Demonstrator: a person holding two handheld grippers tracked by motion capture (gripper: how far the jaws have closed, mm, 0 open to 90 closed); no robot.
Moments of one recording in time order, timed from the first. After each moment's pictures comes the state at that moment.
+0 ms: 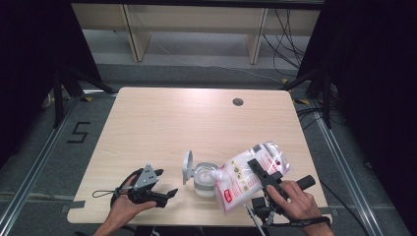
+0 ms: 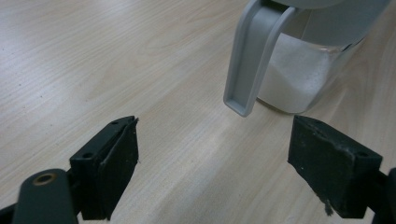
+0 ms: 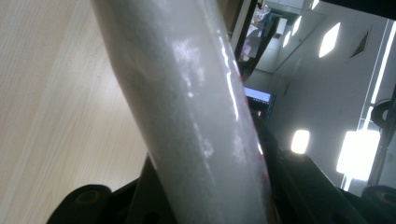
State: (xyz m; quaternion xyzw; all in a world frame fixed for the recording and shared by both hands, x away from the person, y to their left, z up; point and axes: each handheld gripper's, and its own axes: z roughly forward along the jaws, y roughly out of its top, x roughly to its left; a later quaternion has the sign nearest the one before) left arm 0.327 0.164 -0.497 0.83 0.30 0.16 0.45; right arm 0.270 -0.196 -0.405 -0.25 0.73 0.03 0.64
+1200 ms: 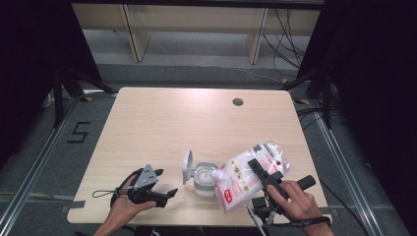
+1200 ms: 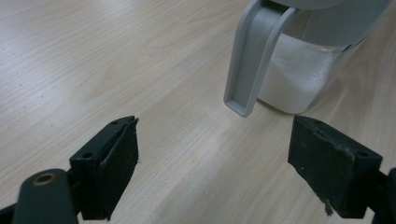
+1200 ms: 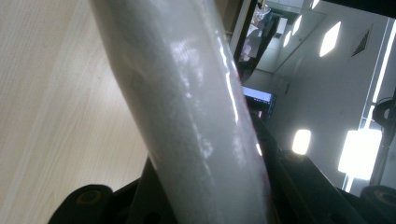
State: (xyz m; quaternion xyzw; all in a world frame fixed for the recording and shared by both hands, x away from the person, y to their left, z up) left arm 0.326 0.164 -0.497 0.82 0.31 0.16 0.45; right arm 0.268 -0.196 -0.407 -0.23 0.74 0.04 0.64
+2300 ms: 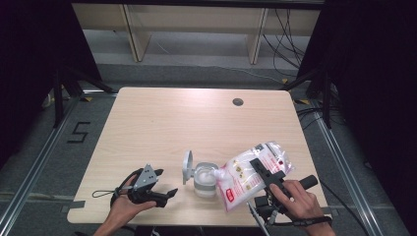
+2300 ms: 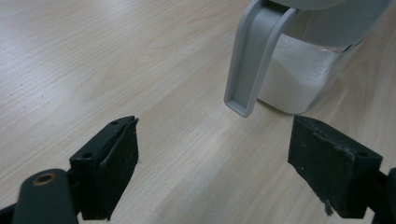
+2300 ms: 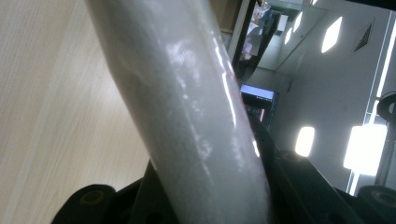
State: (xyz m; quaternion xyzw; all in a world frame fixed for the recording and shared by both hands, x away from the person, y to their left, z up) left arm 0.326 0.164 -0.497 0.82 0.31 0.16 0.45; right arm 0.270 -0.200 -0.403 -0.23 0.74 0.04 0.63
